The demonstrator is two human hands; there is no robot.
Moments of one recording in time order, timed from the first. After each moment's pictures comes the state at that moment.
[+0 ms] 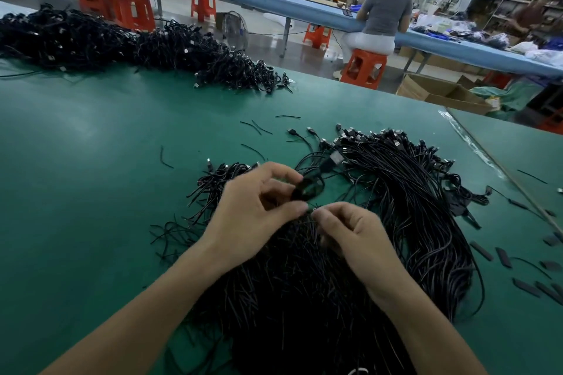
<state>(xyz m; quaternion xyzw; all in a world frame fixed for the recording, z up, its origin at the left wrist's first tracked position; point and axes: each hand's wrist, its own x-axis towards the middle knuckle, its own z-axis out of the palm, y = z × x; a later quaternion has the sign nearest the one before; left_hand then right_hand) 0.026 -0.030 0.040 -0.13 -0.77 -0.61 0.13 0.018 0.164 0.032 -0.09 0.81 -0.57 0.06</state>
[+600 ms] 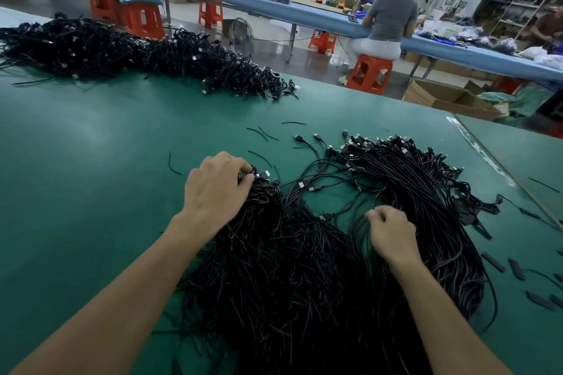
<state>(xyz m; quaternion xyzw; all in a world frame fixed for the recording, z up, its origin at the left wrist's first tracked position) -0.037 -0.081 0.016 0.05 -0.95 -0.22 0.22 -0.052 0.210 -0.001 0.12 0.93 -0.35 -0.04</state>
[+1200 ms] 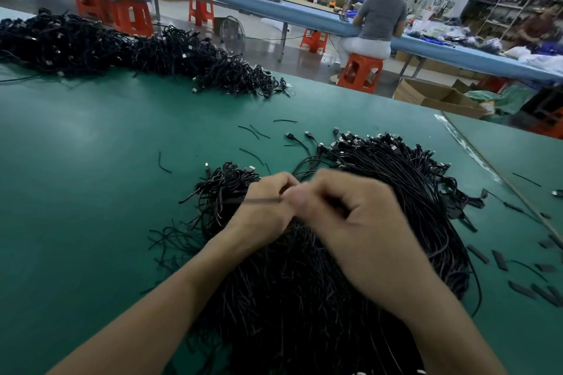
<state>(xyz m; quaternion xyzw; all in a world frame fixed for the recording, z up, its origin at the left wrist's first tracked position) -0.022 -0.009 0.012 -0.12 -0.81 -0.56 0.09 0.058 0.124 0.125 -0.31 0.83 -0.46 -0.09</state>
